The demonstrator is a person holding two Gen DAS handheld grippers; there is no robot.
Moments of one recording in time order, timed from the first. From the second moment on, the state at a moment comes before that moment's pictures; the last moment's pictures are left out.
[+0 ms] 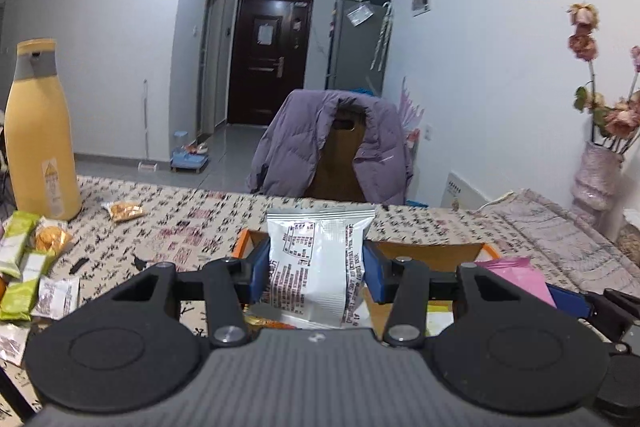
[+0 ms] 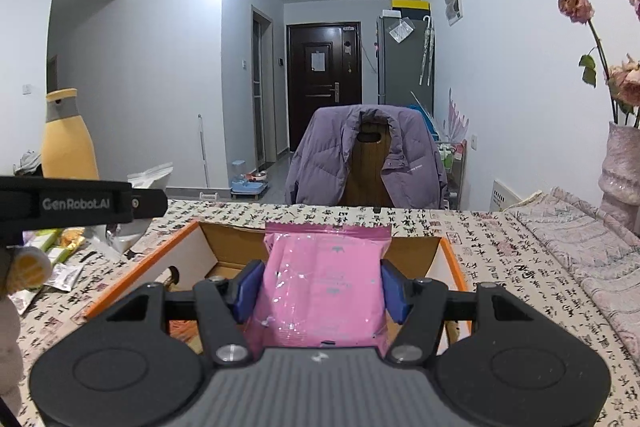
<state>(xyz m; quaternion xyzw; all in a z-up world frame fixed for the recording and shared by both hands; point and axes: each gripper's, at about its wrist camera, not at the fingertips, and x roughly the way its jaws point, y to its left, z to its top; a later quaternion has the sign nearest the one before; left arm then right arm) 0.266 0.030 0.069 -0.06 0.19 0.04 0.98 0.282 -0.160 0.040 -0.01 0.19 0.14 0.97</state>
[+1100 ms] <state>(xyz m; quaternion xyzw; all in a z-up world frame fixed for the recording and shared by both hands) 0.261 0.026 0.051 -0.05 0.19 0.06 0.98 0.292 -0.174 0.021 0.00 0.23 0.12 0.97</state>
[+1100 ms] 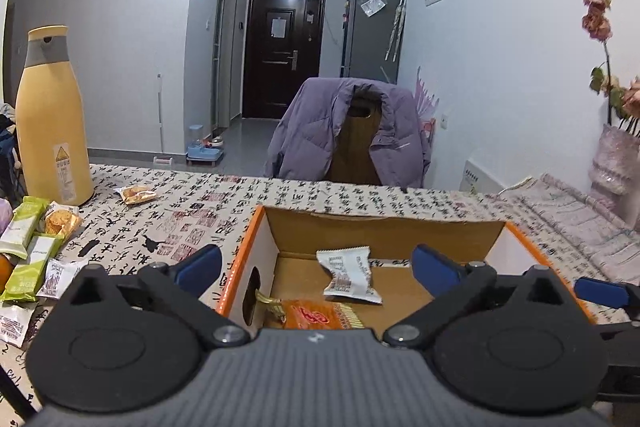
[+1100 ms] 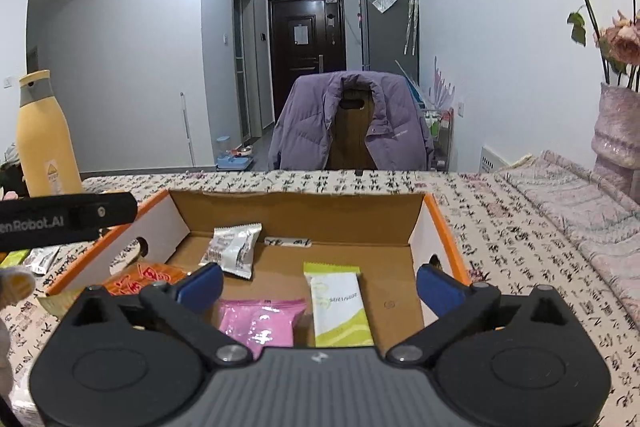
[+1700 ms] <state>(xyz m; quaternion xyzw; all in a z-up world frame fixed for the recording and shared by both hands) 0.189 0.026 0.066 -0.05 0.19 0.06 0.98 0.219 -0.185 0.045 -0.01 0.22 0.13 0.97</state>
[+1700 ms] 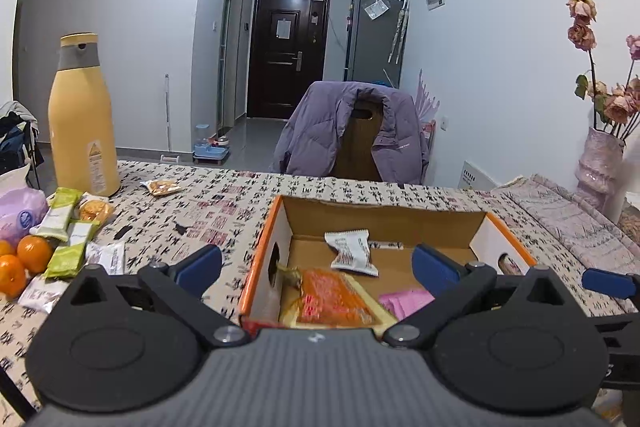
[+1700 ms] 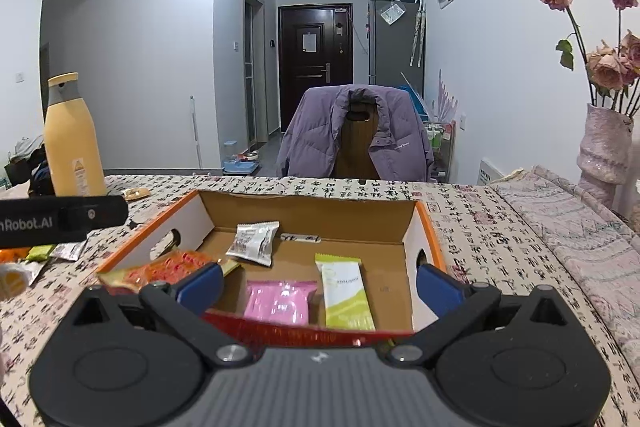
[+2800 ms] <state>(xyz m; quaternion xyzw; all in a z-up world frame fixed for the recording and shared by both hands) 0.105 0.031 -0.006 -0.05 0.21 0.05 0.98 0.142 -0.235 -0.016 0.00 0.28 0.12 0.95</state>
